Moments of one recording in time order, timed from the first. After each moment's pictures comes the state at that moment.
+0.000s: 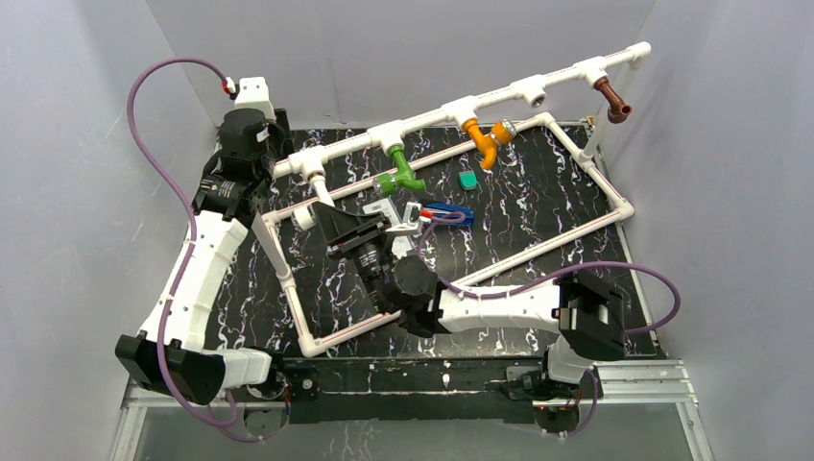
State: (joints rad) left arm -0.26 1.29 1.44 -0.52 -0.36 -0.09; right arm 1.40 1.64 1.14 0.99 0.87 0.88
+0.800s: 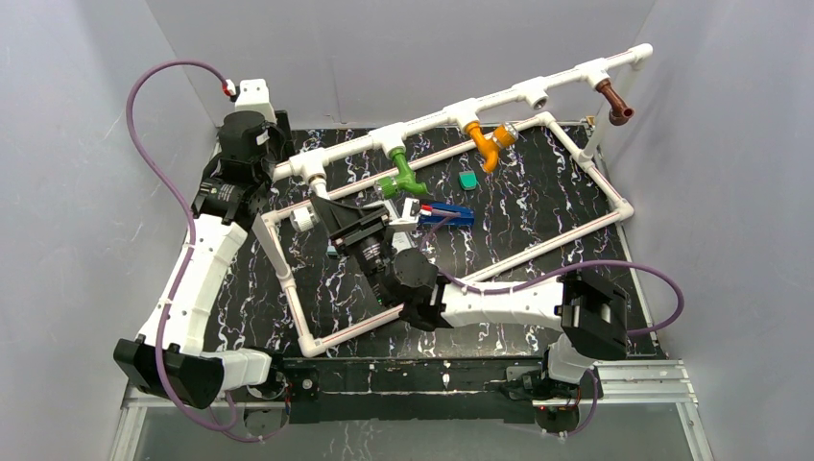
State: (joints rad) left arm -0.26 1.28 1.43 -0.51 -0.36 -0.09; right arm 1.38 1.63 1.13 0.93 0.79 1.18
